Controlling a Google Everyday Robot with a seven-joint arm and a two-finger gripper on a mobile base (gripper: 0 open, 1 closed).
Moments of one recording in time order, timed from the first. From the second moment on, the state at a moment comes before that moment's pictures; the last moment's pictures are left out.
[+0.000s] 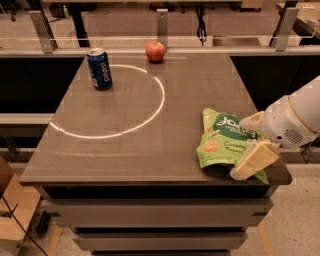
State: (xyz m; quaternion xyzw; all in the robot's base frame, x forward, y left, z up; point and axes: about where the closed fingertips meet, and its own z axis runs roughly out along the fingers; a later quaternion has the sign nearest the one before) arm 0.454 -0.190 0.844 -0.55 0.79 0.15 0.21
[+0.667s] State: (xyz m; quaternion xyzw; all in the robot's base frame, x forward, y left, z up) arm 0.469 -0.181 0.879 -0.57 0.77 0.13 0.24
